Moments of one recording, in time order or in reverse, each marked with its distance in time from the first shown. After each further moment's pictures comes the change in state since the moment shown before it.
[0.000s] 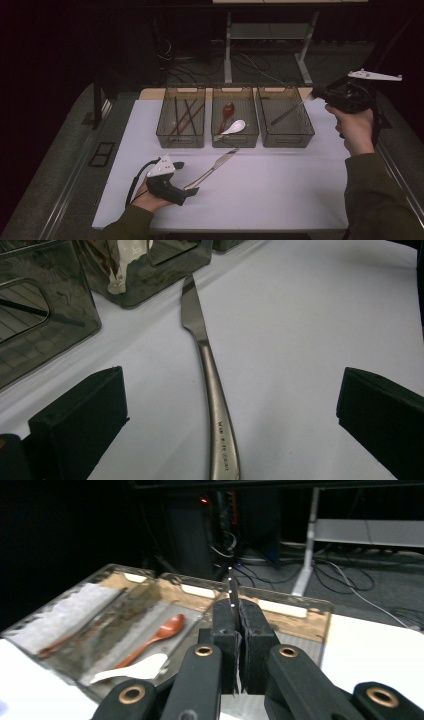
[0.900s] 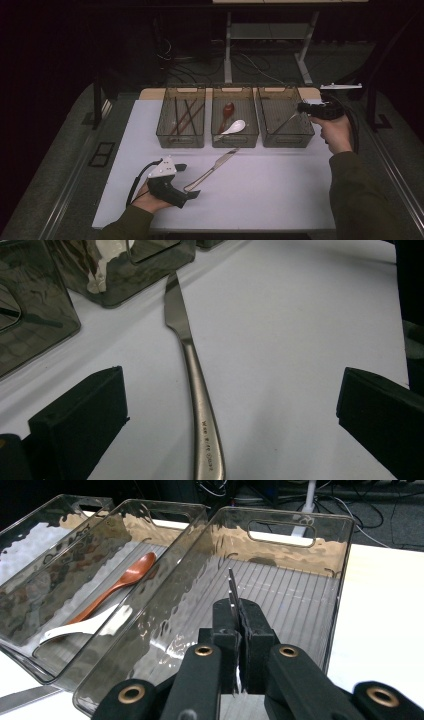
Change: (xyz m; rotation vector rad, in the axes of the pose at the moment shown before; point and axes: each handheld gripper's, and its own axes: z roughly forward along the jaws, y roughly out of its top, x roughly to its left) left arm -0.003 -0.001 0.002 0.014 -0.051 0.015; right arm -0.024 -0.045 0.067 0.215 -0.023 0.043
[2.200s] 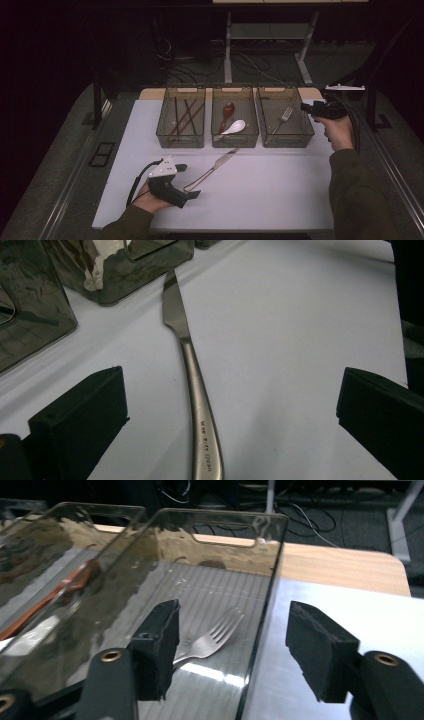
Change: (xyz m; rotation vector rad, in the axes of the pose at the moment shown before) left arm 0.001 0.000 0.001 0.000 -0.004 -0.006; right arm -0.028 -0.007 0.010 -0.036 -0.127 0.015
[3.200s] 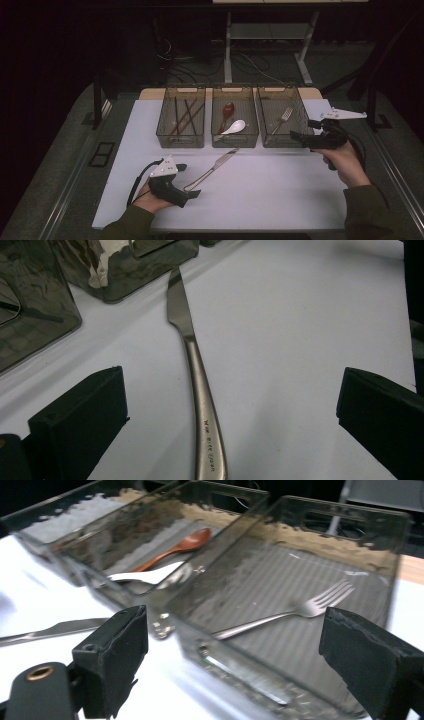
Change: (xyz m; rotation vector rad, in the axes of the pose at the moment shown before) left arm -0.001 0.001 0.001 0.013 0.028 -0.001; right arm 0.069 -0.053 -0.064 -0.036 0.201 -0.183
